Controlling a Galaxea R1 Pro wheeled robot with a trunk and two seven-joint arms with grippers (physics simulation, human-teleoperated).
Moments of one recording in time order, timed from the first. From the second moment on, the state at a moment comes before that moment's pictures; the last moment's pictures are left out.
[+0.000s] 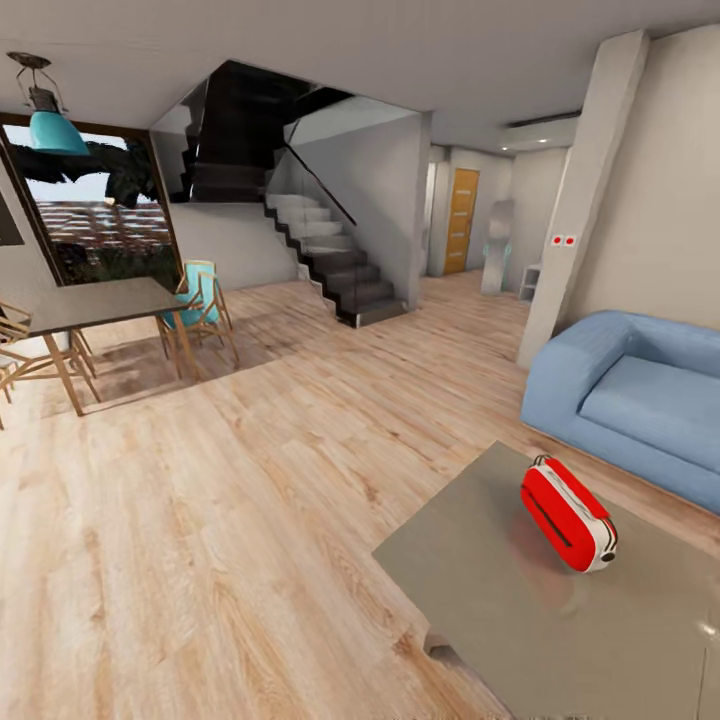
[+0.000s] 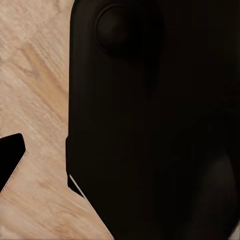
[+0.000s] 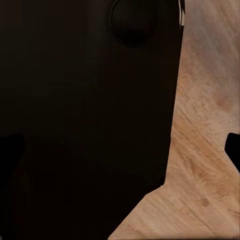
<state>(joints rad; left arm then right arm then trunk) 0.00 0.00 0.02 -0.04 0.09 -0.03 0.00 0.00 0.00 0.01 -0.01 0.01 -0.05 0.01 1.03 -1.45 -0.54</state>
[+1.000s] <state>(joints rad) 0.00 0.00 0.02 -0.04 0.09 -0.03 0.00 0.00 0.00 0.01 -0.01 0.01 -0.05 0.01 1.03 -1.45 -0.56</state>
